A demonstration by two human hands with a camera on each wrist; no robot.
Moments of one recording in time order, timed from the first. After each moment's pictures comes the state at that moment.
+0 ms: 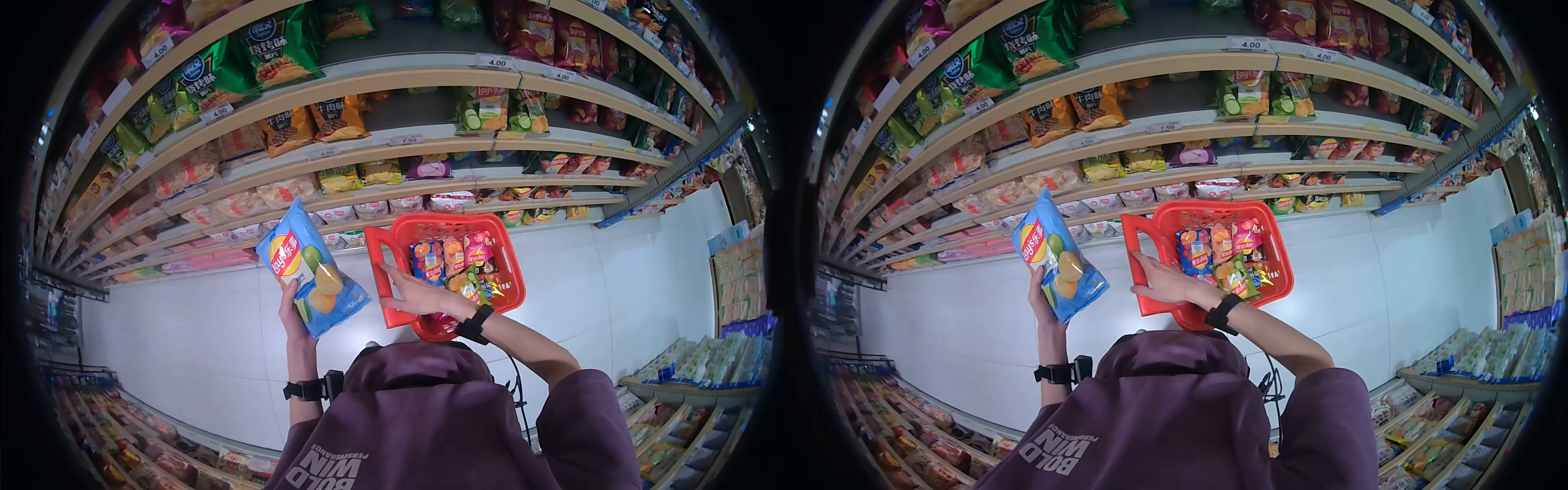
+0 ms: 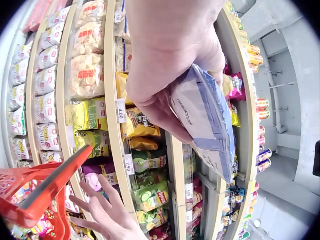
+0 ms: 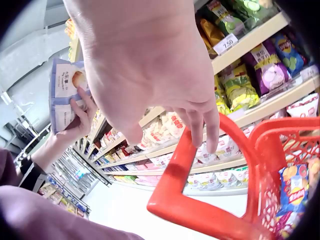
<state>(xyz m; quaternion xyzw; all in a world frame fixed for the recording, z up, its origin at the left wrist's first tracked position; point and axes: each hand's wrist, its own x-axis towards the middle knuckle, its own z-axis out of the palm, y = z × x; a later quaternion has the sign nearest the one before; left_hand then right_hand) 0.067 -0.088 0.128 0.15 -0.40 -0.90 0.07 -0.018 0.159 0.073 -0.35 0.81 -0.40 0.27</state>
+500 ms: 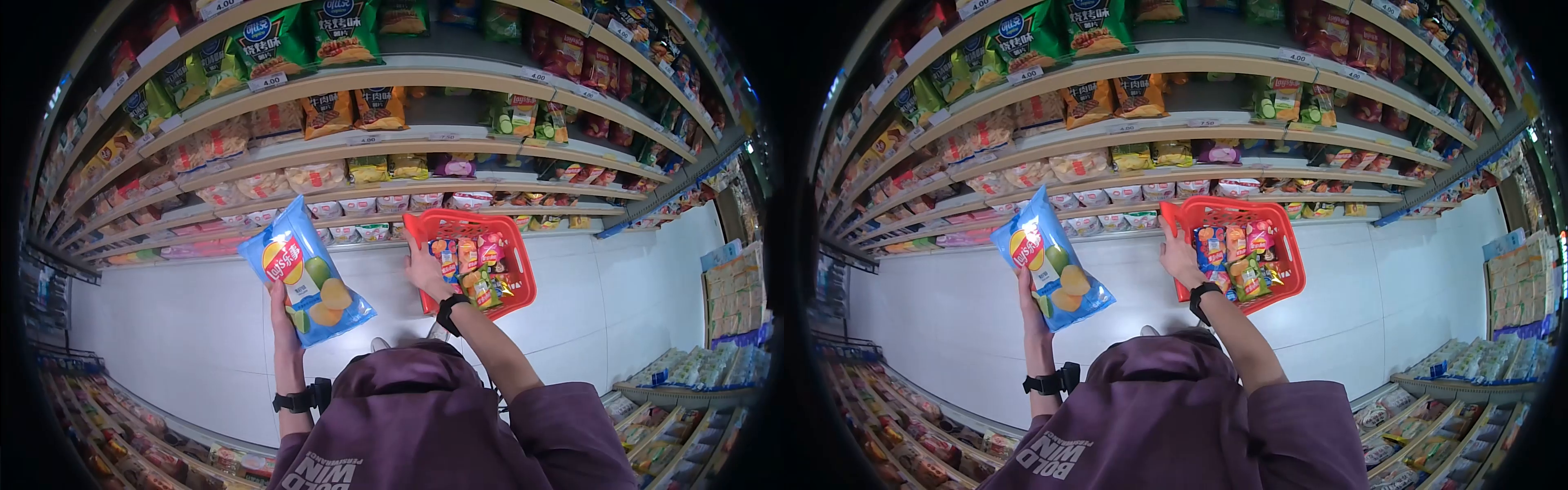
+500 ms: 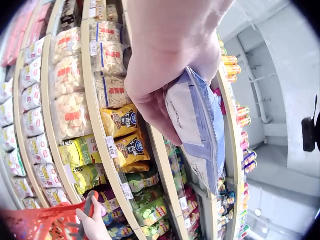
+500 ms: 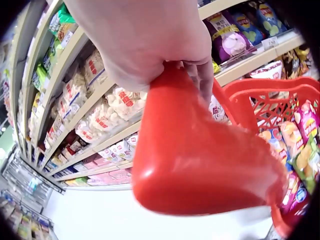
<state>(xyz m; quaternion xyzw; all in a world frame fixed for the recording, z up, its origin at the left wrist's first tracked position) 0.127 -0.174 0.155 0.18 -0.47 -0.86 0.14 -0.023 0.065 0.008 -0.09 0.95 -0.29 0.12</state>
